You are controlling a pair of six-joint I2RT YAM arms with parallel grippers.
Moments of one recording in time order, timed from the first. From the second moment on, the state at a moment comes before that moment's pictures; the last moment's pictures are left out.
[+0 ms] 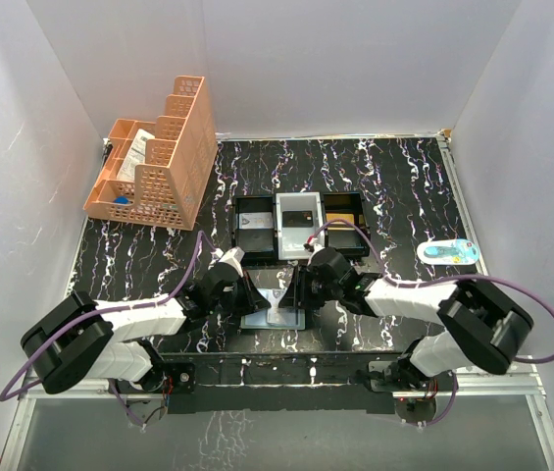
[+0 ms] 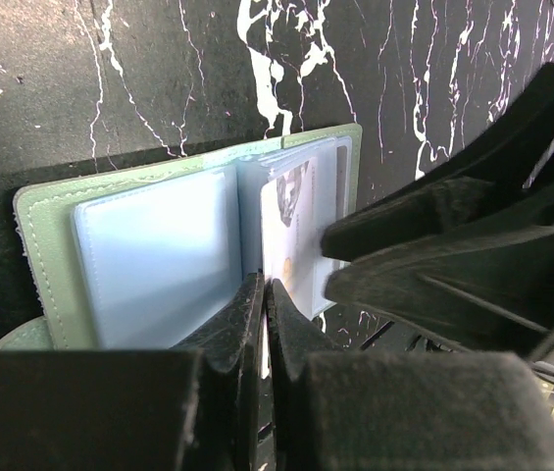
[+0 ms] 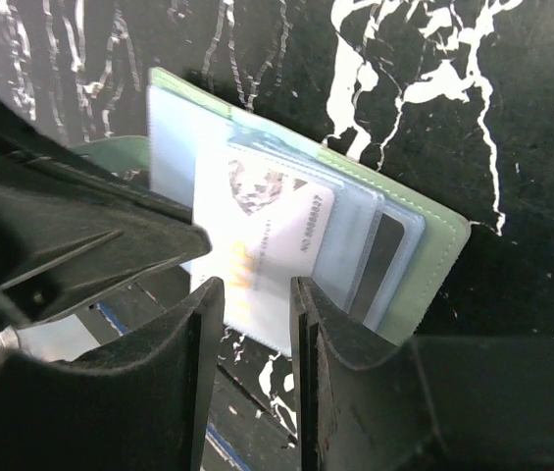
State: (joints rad) left arm -0.87 1.27 0.36 0.24 0.07 -1.01; right arm 0.81 1.36 0.51 0.13 -0.25 0.85
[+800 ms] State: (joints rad) left arm -0.87 1.25 0.27 0.35 0.10 -1.05; right arm 0.82 1.45 0.55 0.12 -0.16 0.92
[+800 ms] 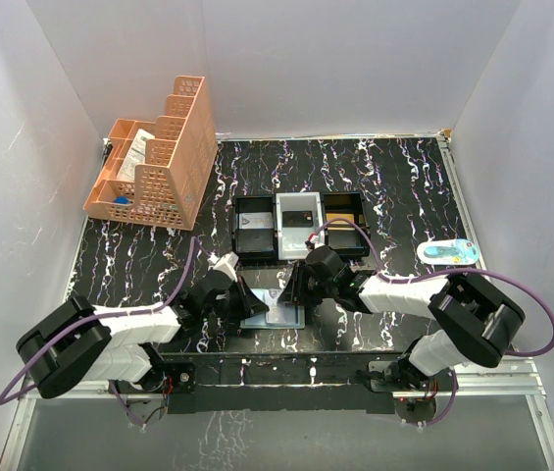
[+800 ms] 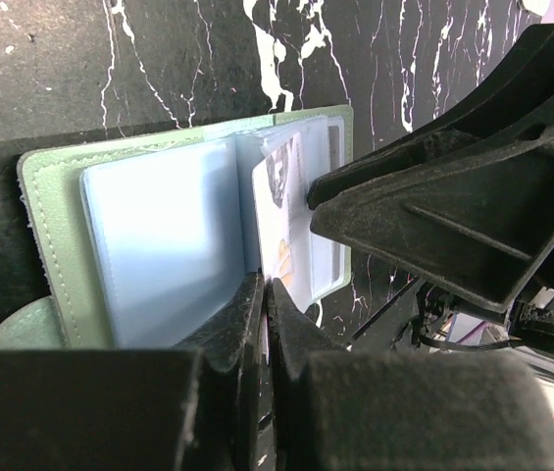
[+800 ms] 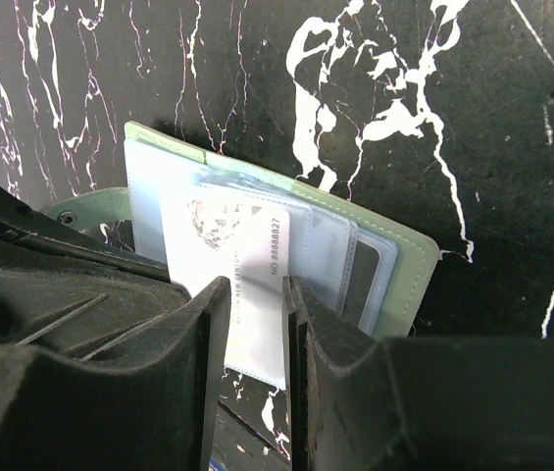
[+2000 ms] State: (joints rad) left arm -0.87 1.20 0.28 0.26 0.09 -1.00; right arm 0.82 1.41 0.63 0.03 -0.26 0.81
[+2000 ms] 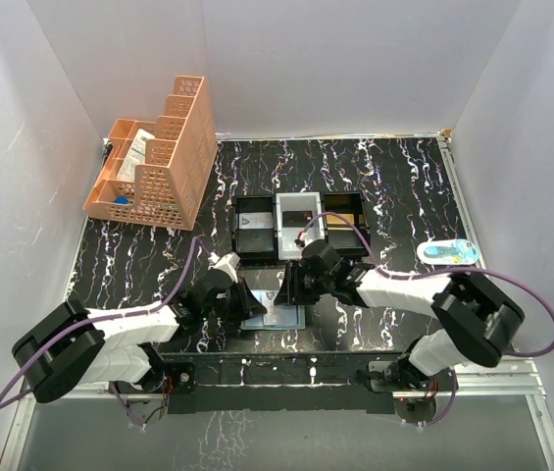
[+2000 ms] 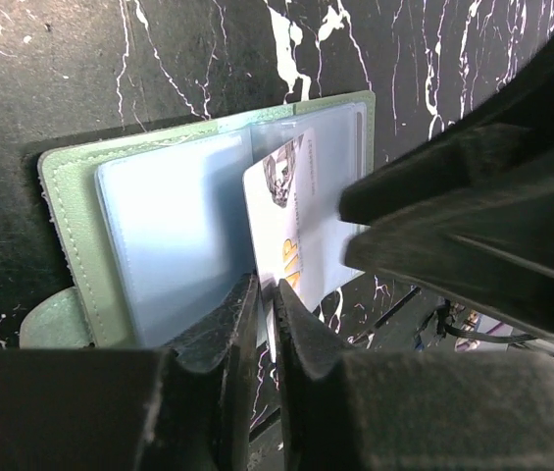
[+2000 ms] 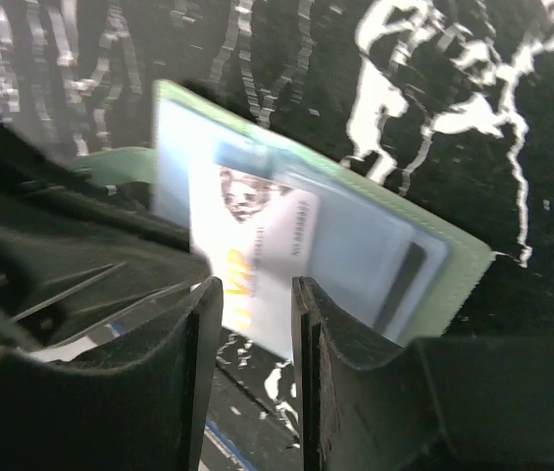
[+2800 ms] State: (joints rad) left arm -0.87 1.28 0.29 0.41 0.17 -1.03; right arm 0.82 1.44 0.59 0.04 -0.18 0.84
